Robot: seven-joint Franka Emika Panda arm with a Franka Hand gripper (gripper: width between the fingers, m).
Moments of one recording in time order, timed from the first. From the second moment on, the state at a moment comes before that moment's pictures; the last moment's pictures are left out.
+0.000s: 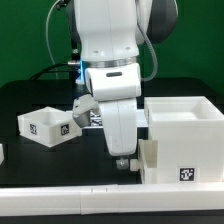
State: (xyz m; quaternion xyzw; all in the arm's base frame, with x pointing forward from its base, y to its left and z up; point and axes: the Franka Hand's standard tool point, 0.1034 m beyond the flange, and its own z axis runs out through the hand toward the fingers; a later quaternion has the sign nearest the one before) arm 0.561 0.001 0.020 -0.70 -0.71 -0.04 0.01
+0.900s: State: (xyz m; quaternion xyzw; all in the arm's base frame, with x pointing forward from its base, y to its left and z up) arm 0.563 0.004 0.022 -0.72 -0.70 -0.04 0.01
